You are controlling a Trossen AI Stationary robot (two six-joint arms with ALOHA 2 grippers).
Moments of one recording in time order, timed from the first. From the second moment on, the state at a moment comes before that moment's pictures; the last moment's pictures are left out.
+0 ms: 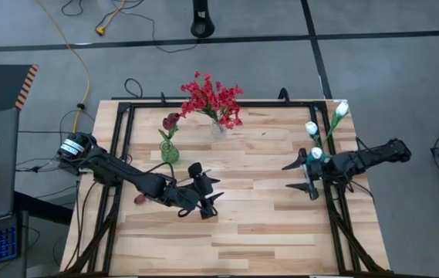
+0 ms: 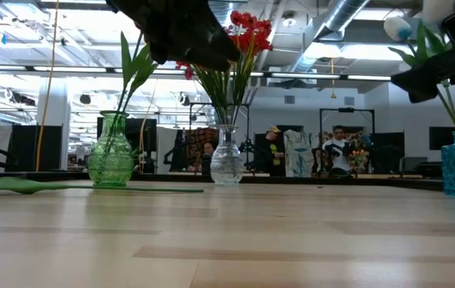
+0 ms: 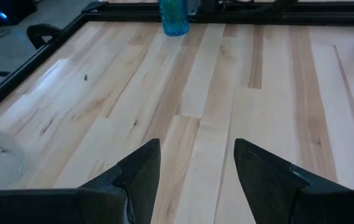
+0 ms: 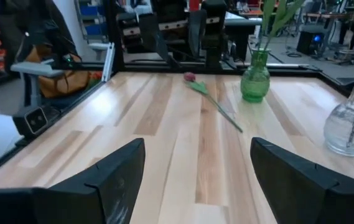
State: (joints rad) left arm -0.37 1.62 1.02 -0.01 -0.60 -0.28; right arm 0.31 0.02 0.08 -0.17 0.18 0.03
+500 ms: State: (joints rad) left arm -0.38 1.52 1.02 -0.46 -0.38 -1.06; right arm 0.31 0.01 0.08 -0.20 0.18 0.03
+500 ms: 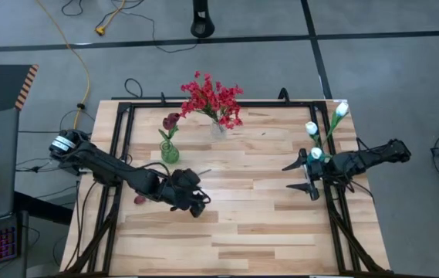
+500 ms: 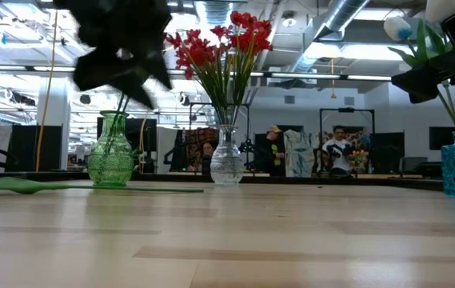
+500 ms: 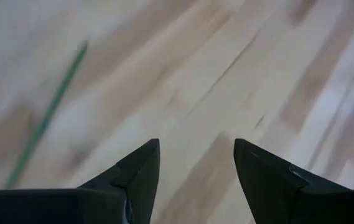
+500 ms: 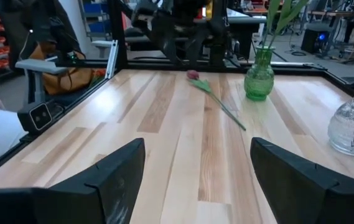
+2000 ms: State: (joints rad) left arm -0.32 1.52 0.86 -0.86 -0.31 -2.55; right arm 0.31 0.01 0.08 -0.20 0.18 0.03
